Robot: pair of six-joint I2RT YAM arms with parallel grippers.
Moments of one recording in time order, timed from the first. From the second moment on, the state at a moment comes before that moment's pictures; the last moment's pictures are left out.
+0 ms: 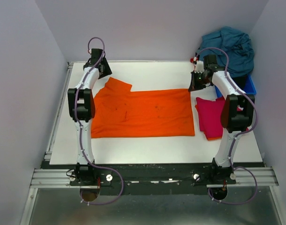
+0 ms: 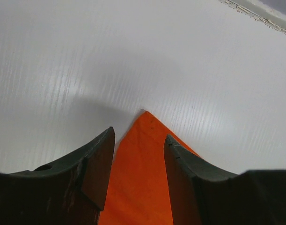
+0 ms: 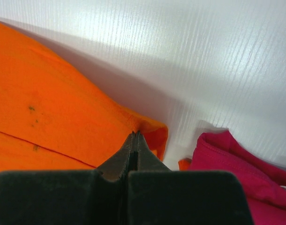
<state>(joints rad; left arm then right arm) -0.02 2.39 2.11 -0.49 -0.02 -0.42 0.05 2.04 1.71 -0.72 -0.35 -0.04</state>
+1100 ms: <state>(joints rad) -0.01 2.57 2.30 -0.58 0.17 -0.47 0.05 2.04 1.71 -0.72 -0.35 -0.04</state>
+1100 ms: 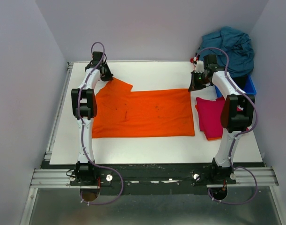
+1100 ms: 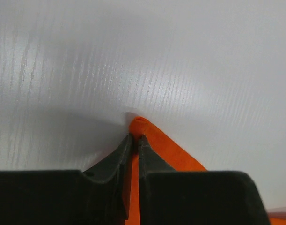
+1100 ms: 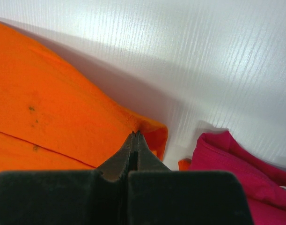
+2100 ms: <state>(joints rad) -0.02 2.07 1.66 -0.32 0.16 -0.46 0.05 2.04 1.74 -0.75 -0.32 -0.01</state>
